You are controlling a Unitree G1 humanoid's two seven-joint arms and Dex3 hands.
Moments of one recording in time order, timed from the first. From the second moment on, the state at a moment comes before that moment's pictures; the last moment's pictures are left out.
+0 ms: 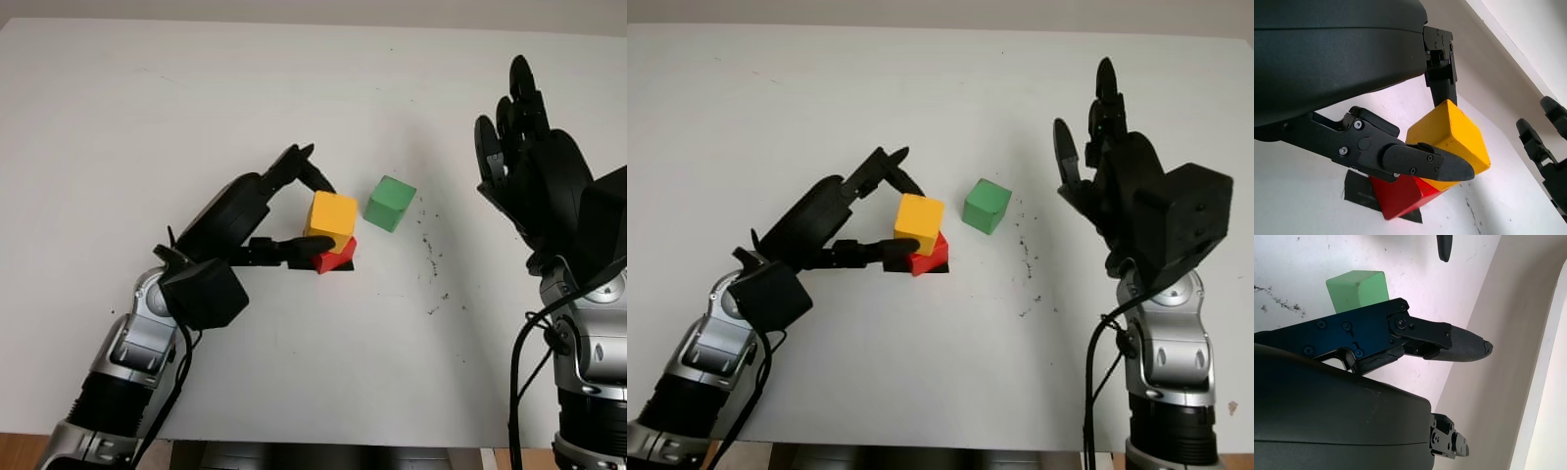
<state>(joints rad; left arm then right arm) -0.42 0.34 -0.14 0.14 0.29 -0.34 -0.21 -0.33 -0.34 -0.20 -0.22 0.07 0.32 0.14</state>
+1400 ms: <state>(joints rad) -0.45 0.37 -0.14 0.14 0.29 -0.34 -0.26 -0.33 -0.34 -0.19 -0.22 0.08 0.32 0.14</state>
